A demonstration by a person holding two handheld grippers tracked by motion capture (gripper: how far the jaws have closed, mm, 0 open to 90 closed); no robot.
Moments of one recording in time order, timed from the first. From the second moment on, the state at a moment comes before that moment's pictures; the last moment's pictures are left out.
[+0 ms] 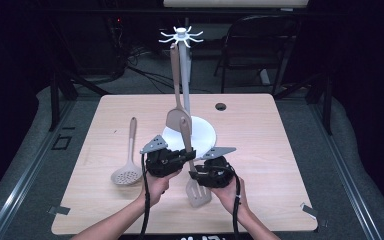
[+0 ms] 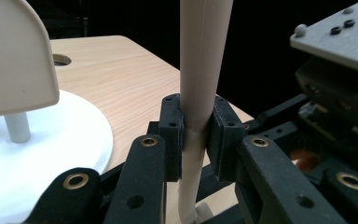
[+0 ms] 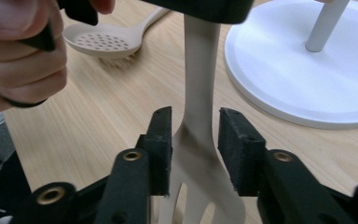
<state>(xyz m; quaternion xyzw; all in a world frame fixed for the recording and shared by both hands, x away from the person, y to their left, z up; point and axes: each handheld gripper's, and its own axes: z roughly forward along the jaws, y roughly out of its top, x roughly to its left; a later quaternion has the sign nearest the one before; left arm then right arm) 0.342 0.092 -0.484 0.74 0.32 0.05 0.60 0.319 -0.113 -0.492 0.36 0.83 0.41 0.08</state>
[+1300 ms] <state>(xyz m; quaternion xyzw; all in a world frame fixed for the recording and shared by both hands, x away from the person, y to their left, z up) 0.390 0.100 -0.420 0.78 0.26 0.09 0.57 0.323 -0.192 -0.500 0.38 0.87 0.32 0.09</state>
